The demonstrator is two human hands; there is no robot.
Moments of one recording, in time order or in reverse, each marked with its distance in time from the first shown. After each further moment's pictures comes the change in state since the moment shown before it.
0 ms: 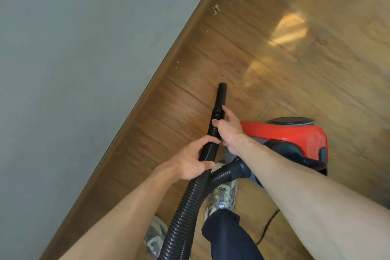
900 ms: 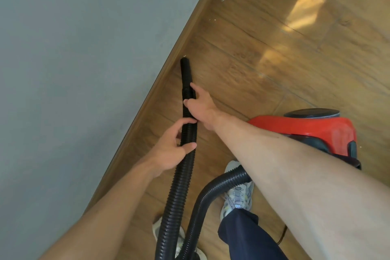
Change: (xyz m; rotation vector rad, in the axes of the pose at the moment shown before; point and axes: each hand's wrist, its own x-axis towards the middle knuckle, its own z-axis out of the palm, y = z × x) left_hand -0.007 -0.031 -0.054 -0.193 0.257 -0.012; right_hand 0.023 -0.040 0.092 -0.194 -0.179 -0.189
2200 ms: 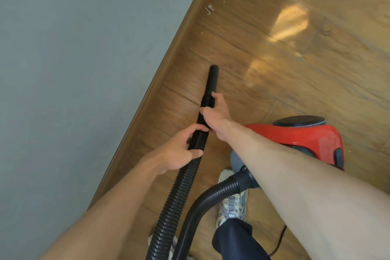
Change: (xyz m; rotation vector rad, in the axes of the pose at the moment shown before) left_hand 0.026 0.041 0.015 0.190 -0.239 -0.019; right_hand -0.001 0.010 -0.057 0.099 0.187 0.088
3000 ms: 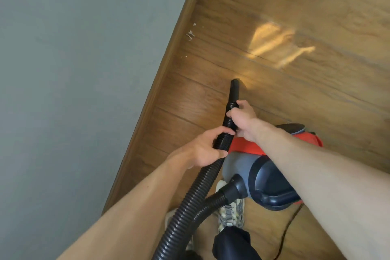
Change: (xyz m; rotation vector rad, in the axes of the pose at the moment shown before) left_hand 0.026 0.107 0.039 0.161 -0.121 -0.007; right_hand 0.007 -0.033 -0.109 0.125 0.089 0.185
